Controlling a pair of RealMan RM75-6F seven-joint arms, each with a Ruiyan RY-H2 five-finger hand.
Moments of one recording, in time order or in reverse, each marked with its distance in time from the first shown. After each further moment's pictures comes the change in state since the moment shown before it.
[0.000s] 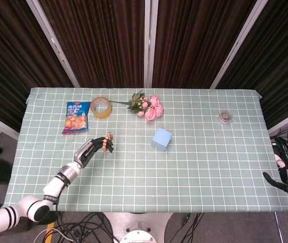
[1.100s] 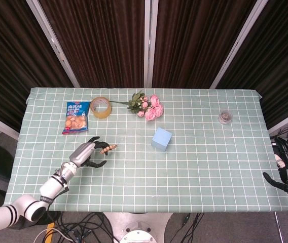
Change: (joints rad) left arm -0.036 -0.034 0.126 0.148 0.086 0.155 0.782; right arm 0.000 -0.009 -0.001 0.025 0.001 0.000 0.022
